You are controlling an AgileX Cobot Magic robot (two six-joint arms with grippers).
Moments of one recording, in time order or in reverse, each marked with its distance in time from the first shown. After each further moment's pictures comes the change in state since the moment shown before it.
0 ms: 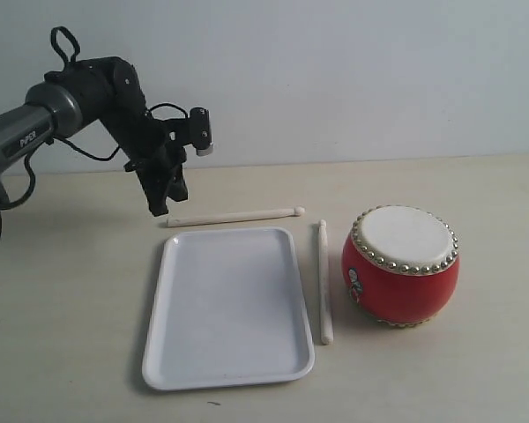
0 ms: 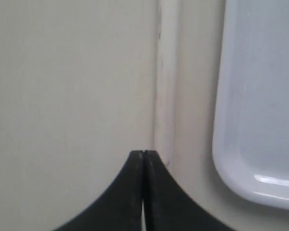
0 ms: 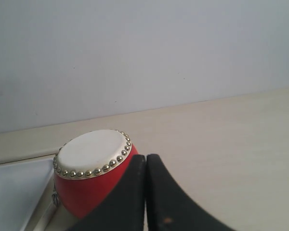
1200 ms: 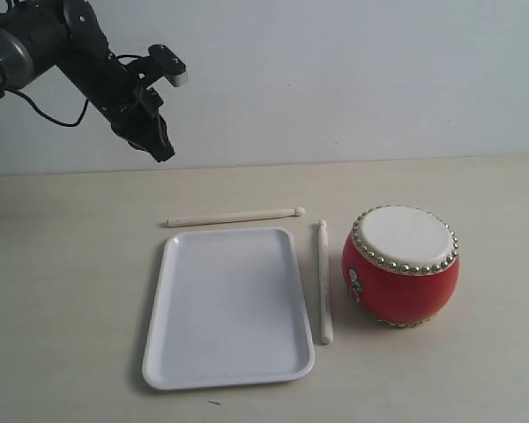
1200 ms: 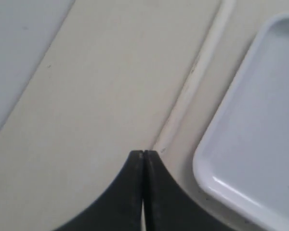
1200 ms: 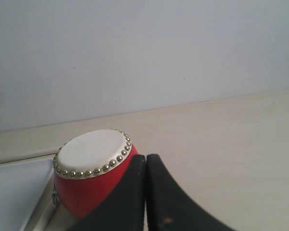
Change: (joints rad) left arm 0.054 -0.138 0.002 -0.083 0.075 -0.419; right arm 0.000 0.000 0.000 -0.004 0.000 0.000
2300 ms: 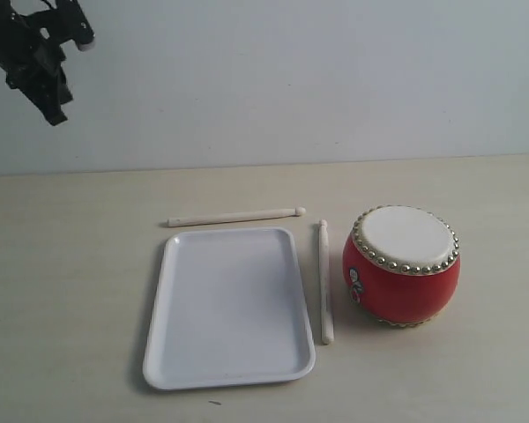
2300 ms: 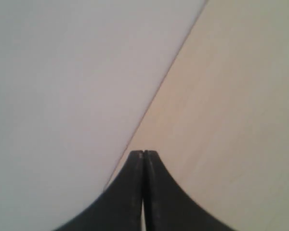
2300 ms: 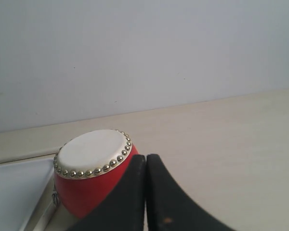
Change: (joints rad) left arm 0.167 -0.101 0.028 0.219 -0.170 0.234; right arm 0.000 0.000 0.000 0.000 0.000 0.000
